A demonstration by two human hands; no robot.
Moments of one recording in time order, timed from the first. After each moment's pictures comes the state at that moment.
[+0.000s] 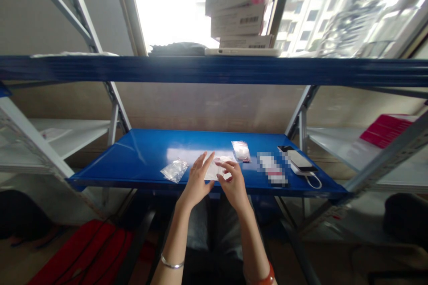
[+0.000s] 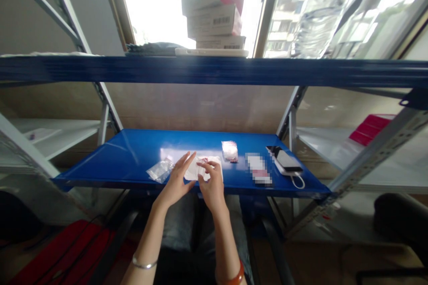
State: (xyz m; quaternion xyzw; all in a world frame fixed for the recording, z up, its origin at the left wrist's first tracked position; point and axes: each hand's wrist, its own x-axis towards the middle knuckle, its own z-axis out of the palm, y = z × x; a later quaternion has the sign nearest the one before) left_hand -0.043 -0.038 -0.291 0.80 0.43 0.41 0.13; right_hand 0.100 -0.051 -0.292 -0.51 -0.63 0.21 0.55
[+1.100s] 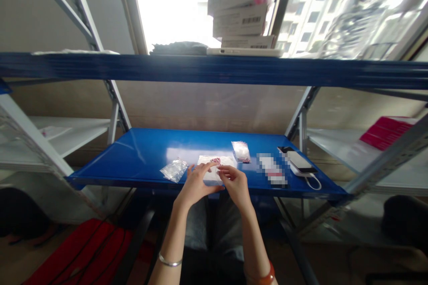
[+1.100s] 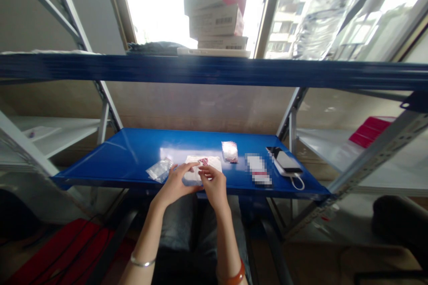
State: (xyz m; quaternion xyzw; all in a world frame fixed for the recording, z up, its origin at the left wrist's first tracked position) left_hand -0.043 -0.048 -0.277 0.80 0.46 0.35 0.17; right_hand 0.108 -0.041 -0.301 -0.49 -0.58 0.32 0.56
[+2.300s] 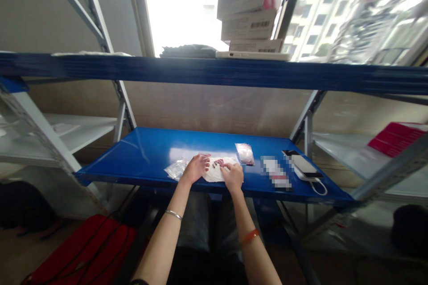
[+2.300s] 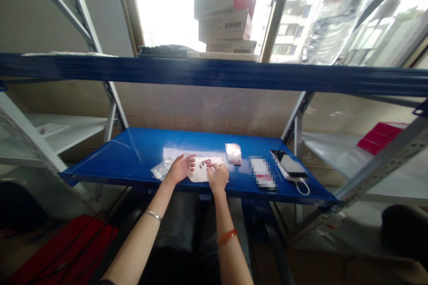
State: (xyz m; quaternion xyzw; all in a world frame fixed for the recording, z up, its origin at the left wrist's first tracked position) left_hand -0.065 0.056 -0.344 0.30 0.19 0.50 0.79; right_hand 0.113 0.039 -0.373 -0.67 -0.61 -0.01 0.41
